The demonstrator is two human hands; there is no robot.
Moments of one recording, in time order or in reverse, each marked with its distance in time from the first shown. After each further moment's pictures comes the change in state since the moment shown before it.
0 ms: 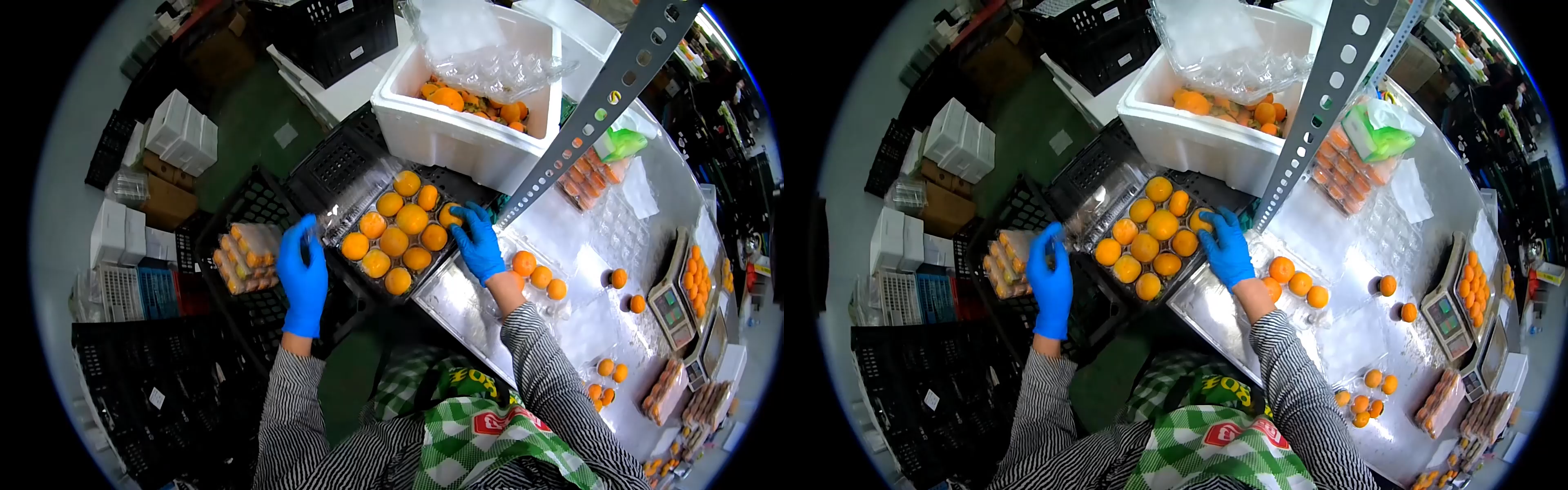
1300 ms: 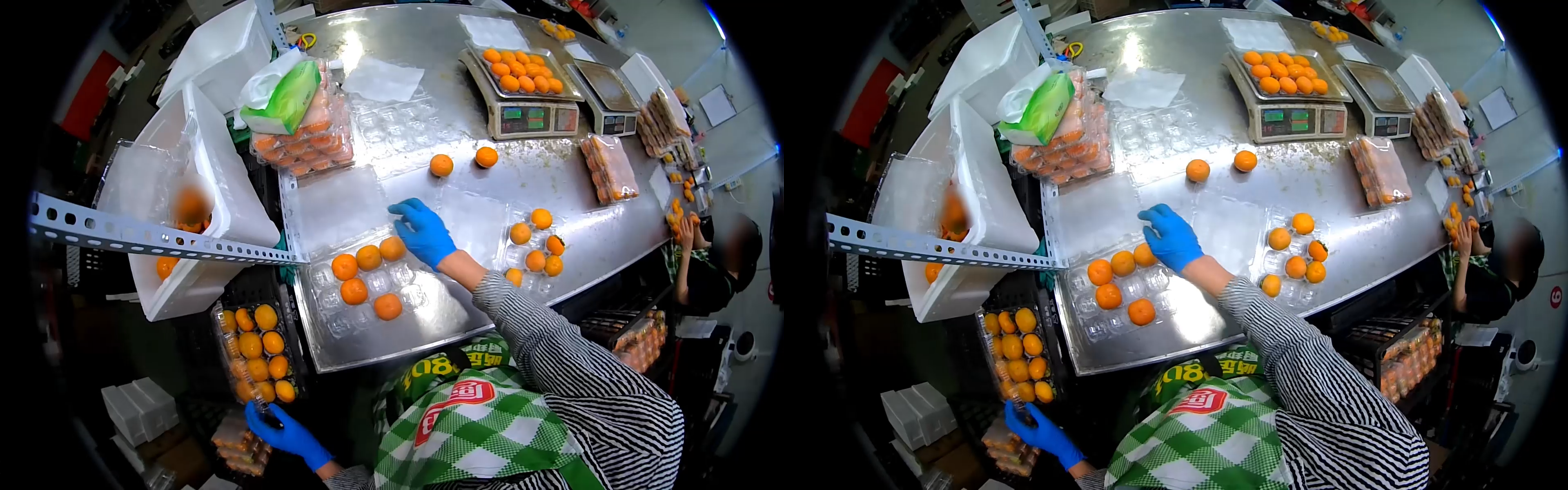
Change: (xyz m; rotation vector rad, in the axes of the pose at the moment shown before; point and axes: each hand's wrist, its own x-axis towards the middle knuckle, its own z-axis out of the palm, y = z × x) left_hand -0.089 0.024 0.039 0.194 -0.208 0.088; right_hand -0.139 0.062 -0.196 -0.244 0.572 0.381
